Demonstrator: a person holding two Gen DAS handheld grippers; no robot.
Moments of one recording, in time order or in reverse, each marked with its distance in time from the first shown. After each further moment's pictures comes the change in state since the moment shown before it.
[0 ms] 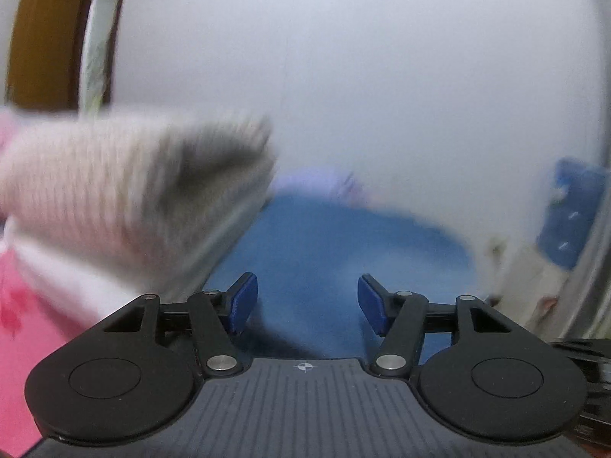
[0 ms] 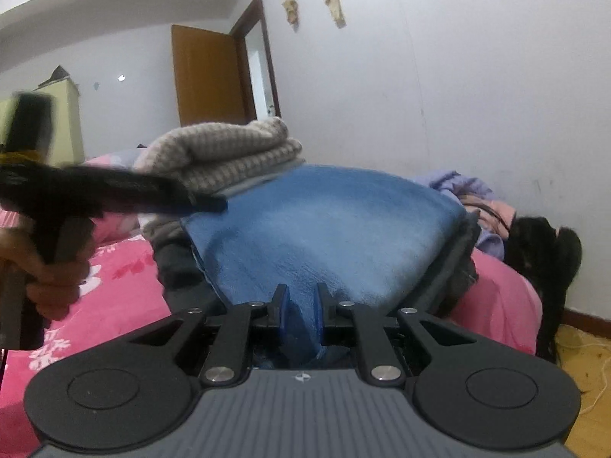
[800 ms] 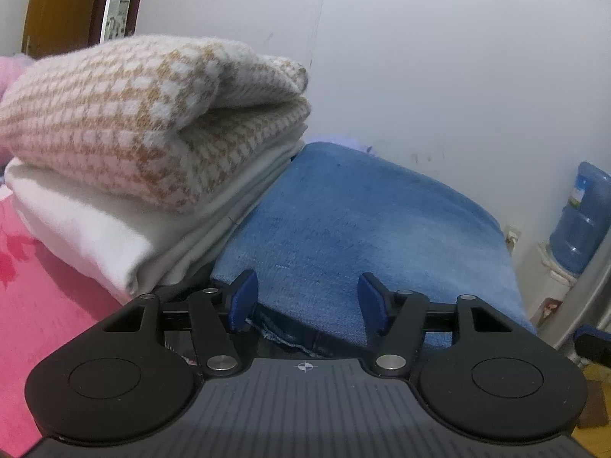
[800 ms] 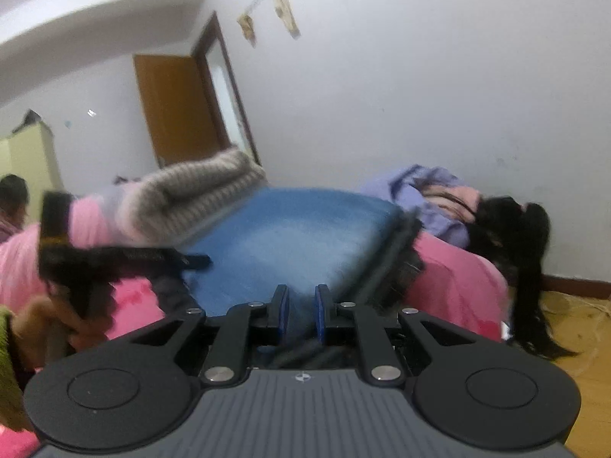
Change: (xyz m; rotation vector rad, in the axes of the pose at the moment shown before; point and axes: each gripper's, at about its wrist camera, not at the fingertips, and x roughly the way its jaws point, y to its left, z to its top) left arm 0.000 0.013 -0.010 -0.075 0.045 -0.009; right arm -0.041 -0.024 0.016 0.142 -0.025 -0.030
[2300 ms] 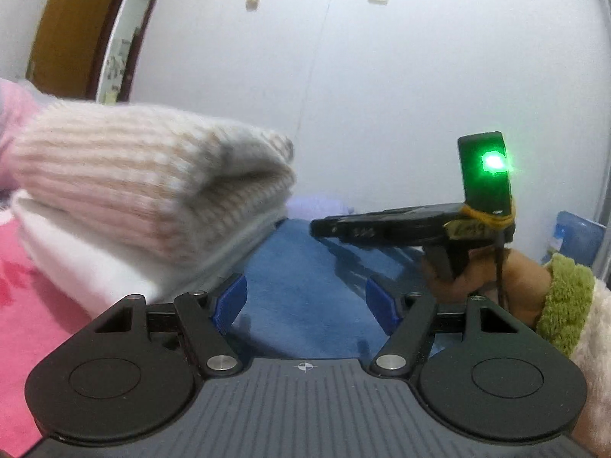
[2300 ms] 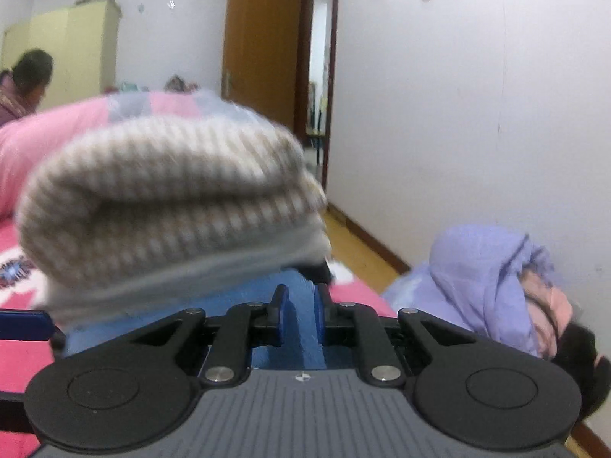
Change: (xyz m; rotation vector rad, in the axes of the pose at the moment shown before) left arm -0.036 -0.002 0.000 -0.024 -0.160 -0.061; right arm 0.262 0.053 0.098 -0.402 0.214 0.088
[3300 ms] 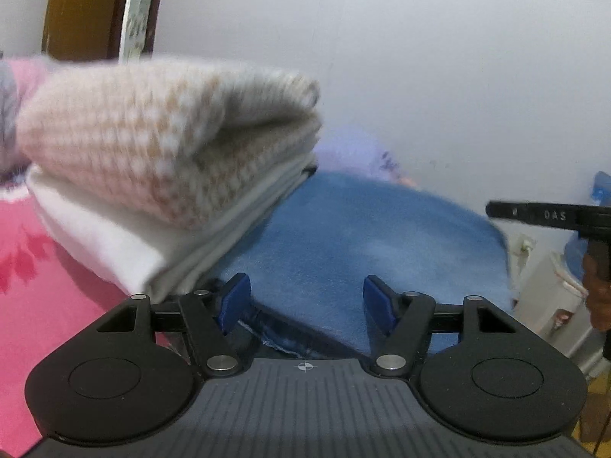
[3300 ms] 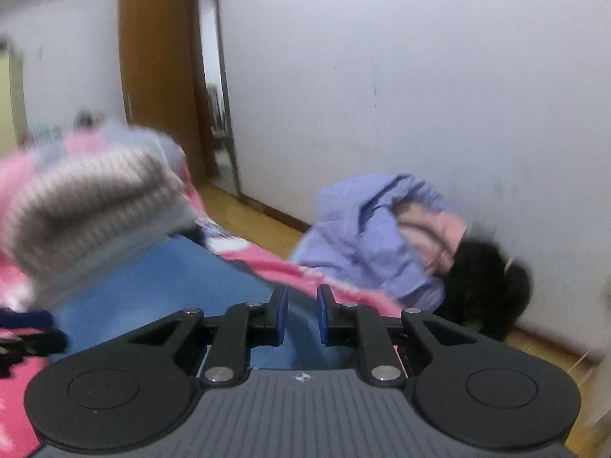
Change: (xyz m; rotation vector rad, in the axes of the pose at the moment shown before) left arm 0.012 -0.024 0.013 0.053 0.132 0.121; right arm -0.143 -0.073 -0.057 0.314 -0.027 -0.171
